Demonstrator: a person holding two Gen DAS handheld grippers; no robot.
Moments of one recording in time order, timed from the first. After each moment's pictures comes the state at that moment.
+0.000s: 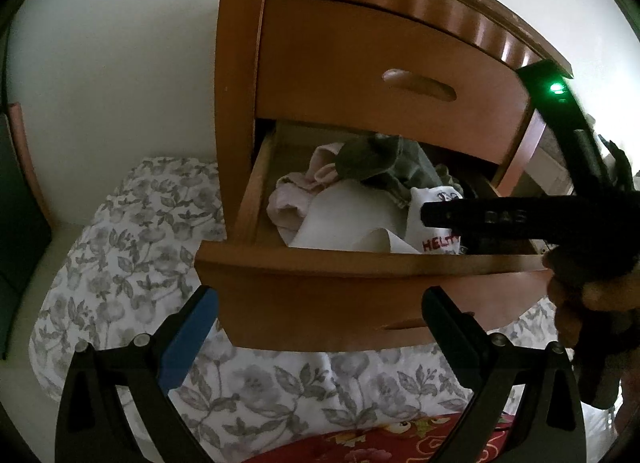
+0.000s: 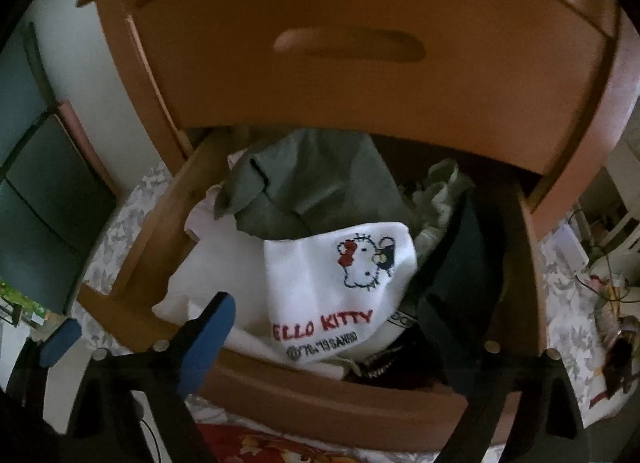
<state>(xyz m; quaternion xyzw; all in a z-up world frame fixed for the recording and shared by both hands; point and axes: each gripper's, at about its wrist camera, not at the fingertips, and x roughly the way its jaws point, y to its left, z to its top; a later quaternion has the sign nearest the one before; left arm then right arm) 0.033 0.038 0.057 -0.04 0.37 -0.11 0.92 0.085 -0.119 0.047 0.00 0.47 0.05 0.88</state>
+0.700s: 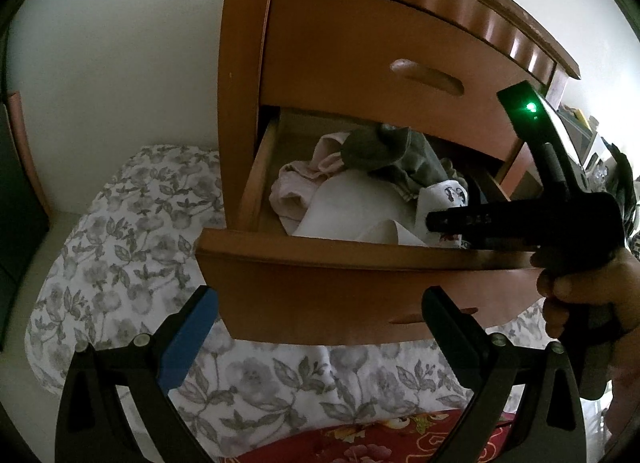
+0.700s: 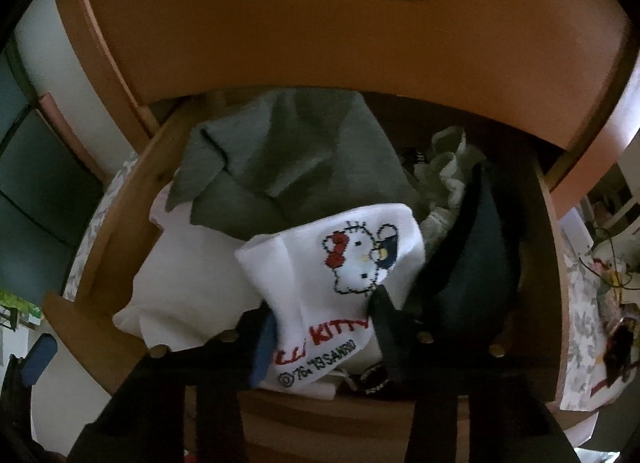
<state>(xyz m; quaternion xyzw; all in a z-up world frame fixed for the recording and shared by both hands) 0.037 0.040 0.051 -0.05 0.39 -0.11 0.91 0.112 -0.124 0.014 0.00 0.51 0.03 0.86</state>
